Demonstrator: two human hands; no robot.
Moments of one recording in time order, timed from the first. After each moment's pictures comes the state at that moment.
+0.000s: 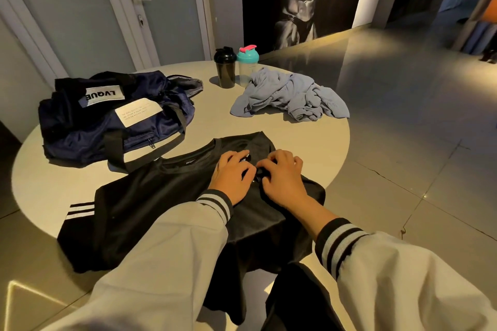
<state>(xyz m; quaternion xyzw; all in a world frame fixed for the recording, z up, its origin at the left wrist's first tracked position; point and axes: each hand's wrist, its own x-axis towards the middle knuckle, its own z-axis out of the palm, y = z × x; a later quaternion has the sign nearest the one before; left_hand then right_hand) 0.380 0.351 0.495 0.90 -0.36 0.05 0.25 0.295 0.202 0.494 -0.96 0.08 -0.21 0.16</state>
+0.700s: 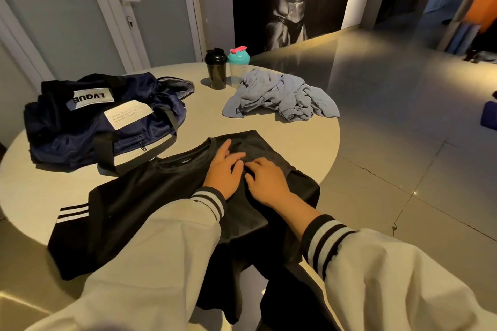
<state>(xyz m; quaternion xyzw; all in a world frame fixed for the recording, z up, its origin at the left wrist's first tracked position) 0.384 0.345 0.503 0.87 -0.30 -0.01 0.39 0.304 0.218 0.498 -0.97 0.09 -0.11 0.18</state>
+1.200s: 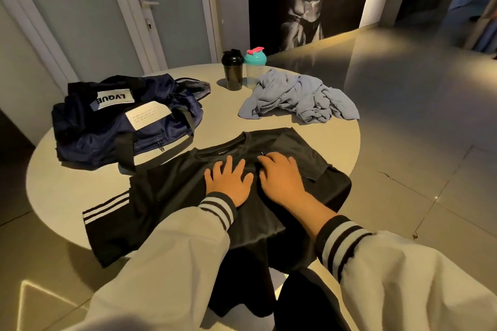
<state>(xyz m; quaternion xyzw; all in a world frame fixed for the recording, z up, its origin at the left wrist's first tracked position) 0.386 0.362 0.506 0.97 -0.21 -0.09 0.05 0.324 0.220 0.500 -0.97 0.11 -0.14 0.14</state>
